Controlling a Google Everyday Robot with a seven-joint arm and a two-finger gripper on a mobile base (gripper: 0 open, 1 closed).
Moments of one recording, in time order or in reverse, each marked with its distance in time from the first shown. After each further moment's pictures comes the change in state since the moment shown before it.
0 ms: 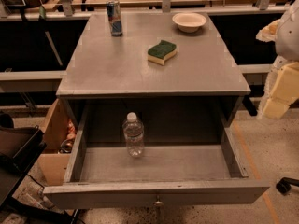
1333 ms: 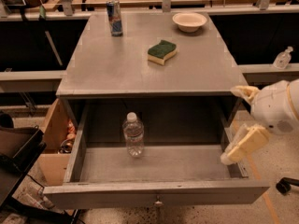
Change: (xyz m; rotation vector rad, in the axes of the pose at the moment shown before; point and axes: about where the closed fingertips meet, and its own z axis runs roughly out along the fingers) arm 0.001 0.047 0.124 -0.090 -0.456 0.127
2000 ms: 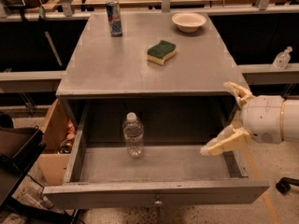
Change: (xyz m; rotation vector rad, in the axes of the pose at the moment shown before) arm -0.029 -0.011 0.025 0.145 -0.347 -0.008
